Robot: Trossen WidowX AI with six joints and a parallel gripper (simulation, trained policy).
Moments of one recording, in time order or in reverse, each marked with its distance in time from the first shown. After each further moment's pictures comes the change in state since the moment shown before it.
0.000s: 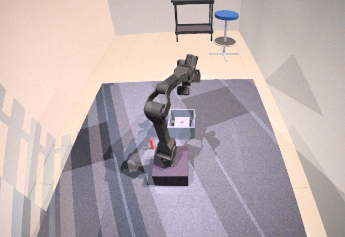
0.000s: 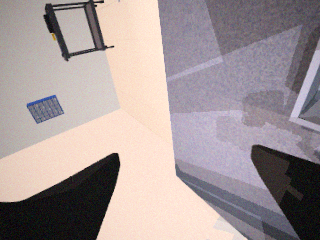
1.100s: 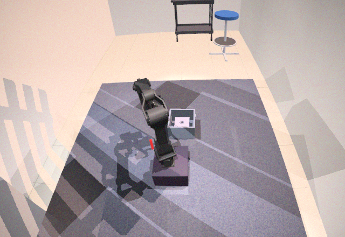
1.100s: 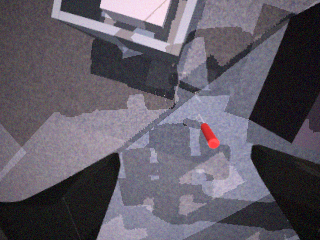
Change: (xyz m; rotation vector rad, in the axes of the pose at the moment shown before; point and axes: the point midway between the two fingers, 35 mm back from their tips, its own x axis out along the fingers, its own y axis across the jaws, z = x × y) arm -0.019 -0.205 -0.168 -0.284 -0.114 -0.865
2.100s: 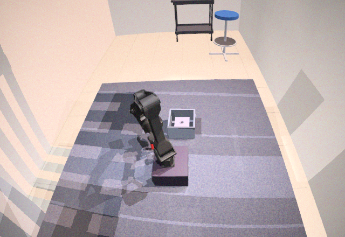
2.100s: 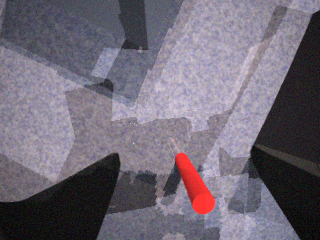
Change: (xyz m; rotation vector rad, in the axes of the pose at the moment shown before) arm 0.120 -0.035 -0.027 -0.156 -0.125 -0.141
